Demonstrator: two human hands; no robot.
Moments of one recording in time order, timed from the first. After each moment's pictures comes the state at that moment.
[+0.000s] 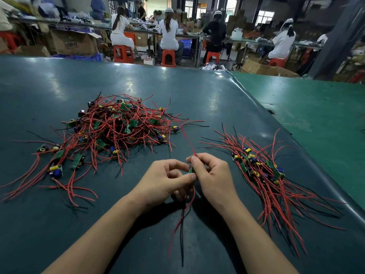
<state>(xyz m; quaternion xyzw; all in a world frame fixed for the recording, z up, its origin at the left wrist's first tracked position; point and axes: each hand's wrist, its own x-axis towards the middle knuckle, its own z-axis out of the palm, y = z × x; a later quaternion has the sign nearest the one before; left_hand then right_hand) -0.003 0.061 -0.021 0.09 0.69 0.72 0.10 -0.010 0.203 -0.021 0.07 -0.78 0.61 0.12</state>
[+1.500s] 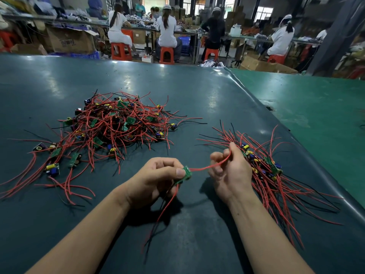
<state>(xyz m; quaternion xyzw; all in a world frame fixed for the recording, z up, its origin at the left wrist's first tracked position) -0.006 0.045 -0.018 0.16 0.58 0.77 0.20 -0.028 0.228 -0.012 -0.13 -0.40 0.91 0.03</state>
